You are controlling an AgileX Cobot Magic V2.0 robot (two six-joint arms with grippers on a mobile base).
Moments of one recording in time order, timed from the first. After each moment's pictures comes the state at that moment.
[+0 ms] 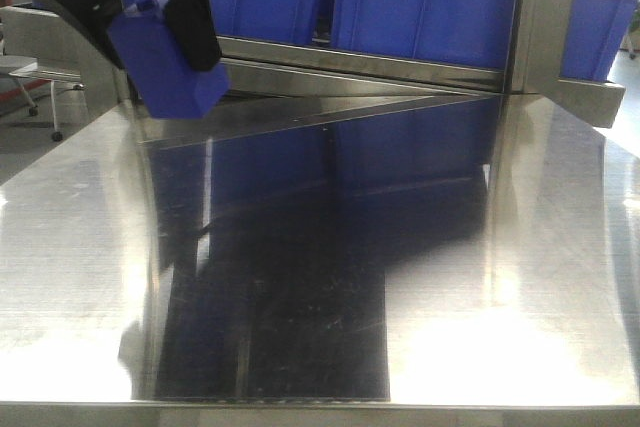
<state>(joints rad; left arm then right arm) -0.51 1.62 -1.43 -0.03 0.98 -0.11 0.02 0.28 -0.37 0.02 0.19 -0.03</state>
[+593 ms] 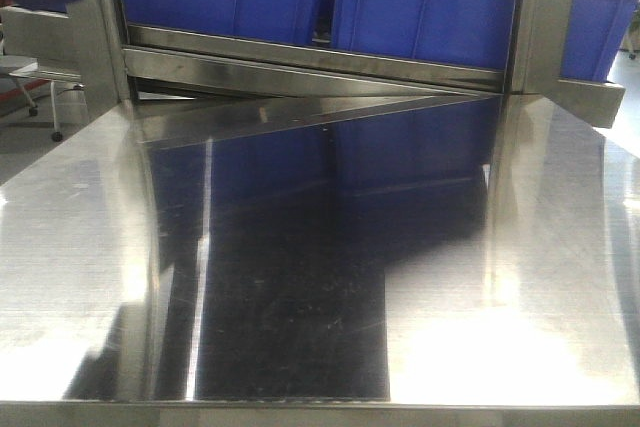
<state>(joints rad) -0.31 1.05 -0.79 -0.11 0.28 -0.07 0.02 0.28 -0.37 0.02 0.19 -0.03</state>
